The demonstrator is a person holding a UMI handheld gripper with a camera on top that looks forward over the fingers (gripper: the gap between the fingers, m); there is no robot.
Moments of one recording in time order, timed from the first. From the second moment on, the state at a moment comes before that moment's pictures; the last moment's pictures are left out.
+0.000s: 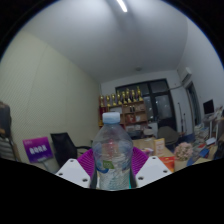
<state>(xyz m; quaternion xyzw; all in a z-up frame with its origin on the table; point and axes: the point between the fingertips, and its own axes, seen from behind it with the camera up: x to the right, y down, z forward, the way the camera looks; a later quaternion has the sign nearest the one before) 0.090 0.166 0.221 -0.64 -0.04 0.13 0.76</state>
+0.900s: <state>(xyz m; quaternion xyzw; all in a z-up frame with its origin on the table) 0.104 0.157 0.128 -0.73 -0.07 0.06 0.68</state>
